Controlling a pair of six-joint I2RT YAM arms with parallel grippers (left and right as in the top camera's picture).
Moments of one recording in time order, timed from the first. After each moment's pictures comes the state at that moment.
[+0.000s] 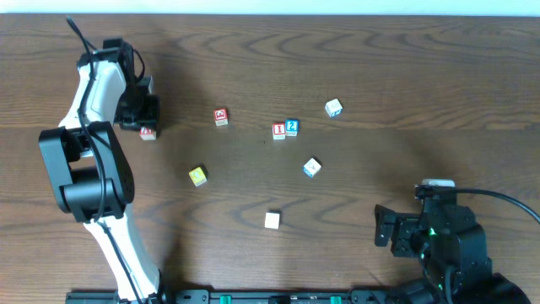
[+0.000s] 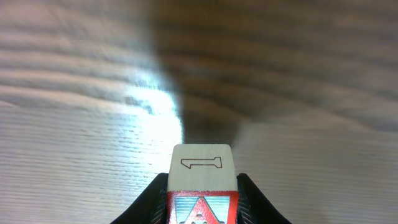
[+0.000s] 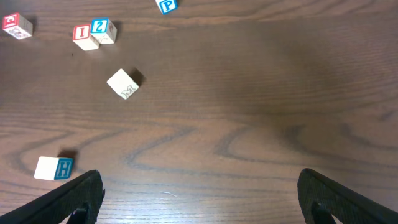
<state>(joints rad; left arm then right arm) 0.14 2.18 1.75 -1.15 0.02 0.08 0.34 0.51 0.80 -1.12 0.15 0.35</state>
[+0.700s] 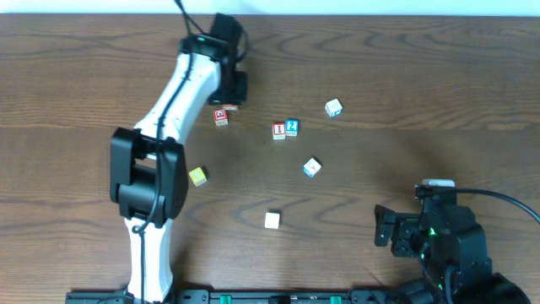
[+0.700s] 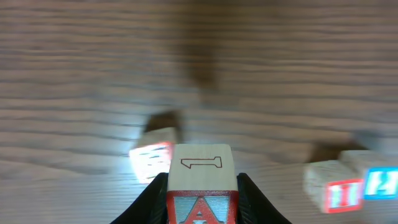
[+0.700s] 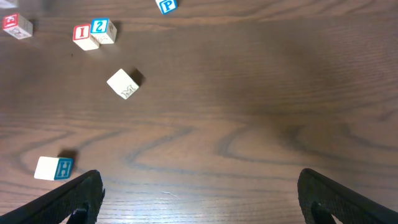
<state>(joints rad) -0.32 2.18 1.90 -1.05 0.02 -0.28 0.34 0.51 0.80 -1.12 0.15 0.35</state>
